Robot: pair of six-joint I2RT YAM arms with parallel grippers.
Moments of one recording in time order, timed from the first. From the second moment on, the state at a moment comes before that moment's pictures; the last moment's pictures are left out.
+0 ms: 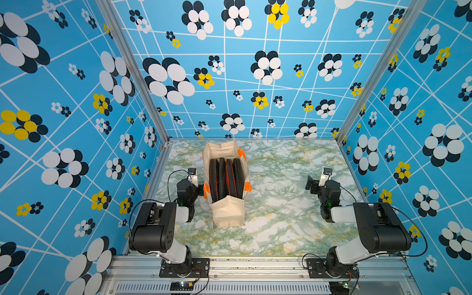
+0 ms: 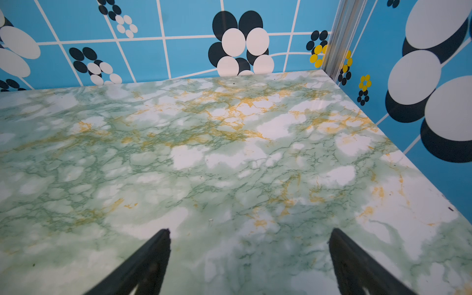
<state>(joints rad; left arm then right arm) 0.01 1.55 0.36 0.86 0.14 0.00 0.01 1.55 0.36 0.86 0.17 0.04</state>
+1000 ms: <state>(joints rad) 0.05 1.44 0.32 0.86 0.13 -0.04 0.01 1.52 0.34 0.89 0.17 0.04</state>
